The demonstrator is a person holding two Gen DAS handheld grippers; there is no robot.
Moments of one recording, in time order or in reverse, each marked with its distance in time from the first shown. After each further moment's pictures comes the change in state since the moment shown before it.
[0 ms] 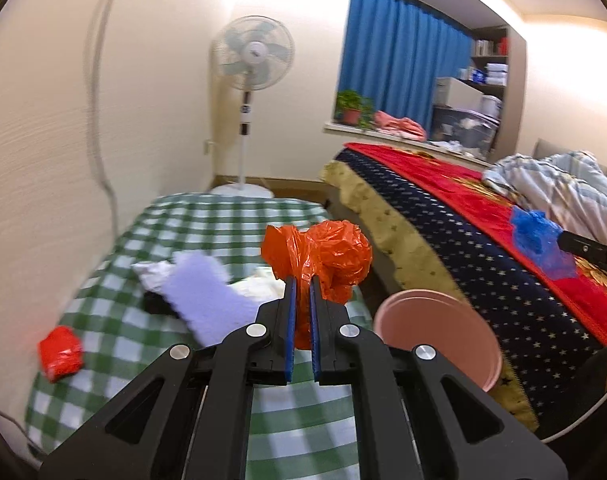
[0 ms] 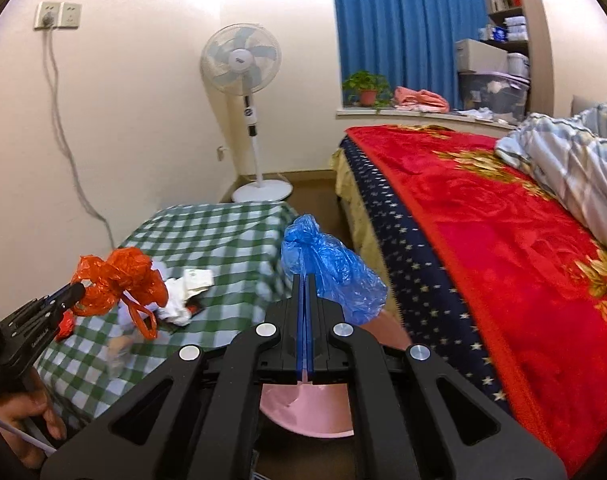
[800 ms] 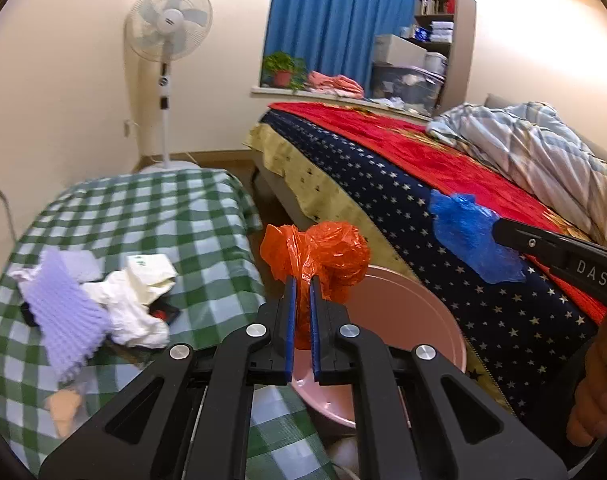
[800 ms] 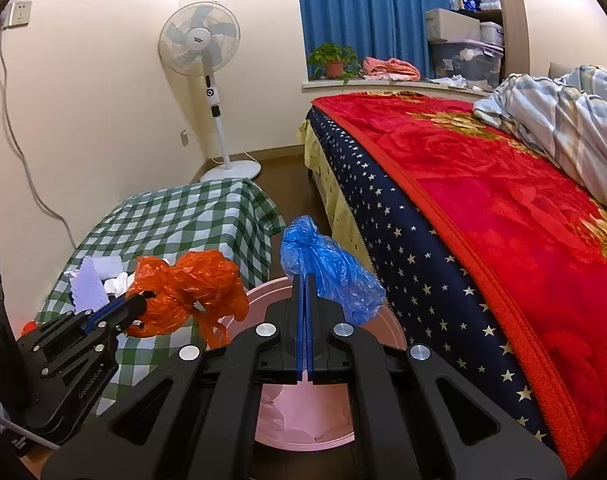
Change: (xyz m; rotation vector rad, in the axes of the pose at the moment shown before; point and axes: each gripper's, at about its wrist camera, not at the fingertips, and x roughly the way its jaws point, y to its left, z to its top) left arm 0.095 -0.093 -0.017 0.102 0.134 -0.203; right arm 0.063 -0.023 -0.018 0.078 0.083 -0.092
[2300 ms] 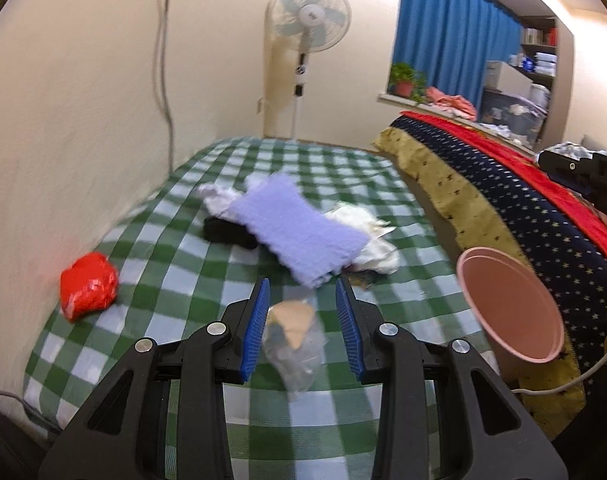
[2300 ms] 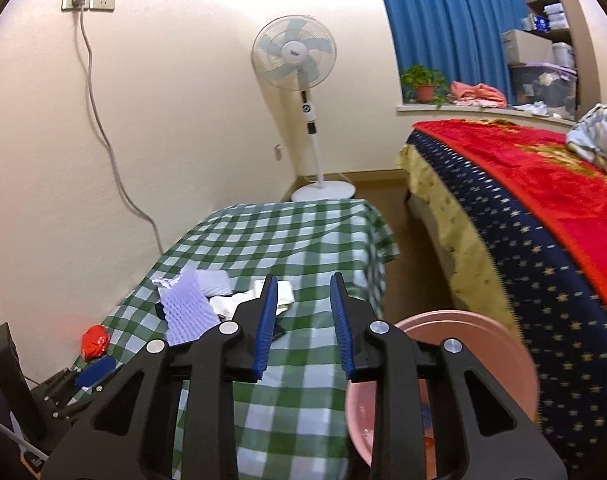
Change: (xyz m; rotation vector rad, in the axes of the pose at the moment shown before) left arm -0.093 0.155 -0.080 -0.223 -0.022 0.368; right arm 0.018 0.126 0.000 -0.093 -0.092 0.310
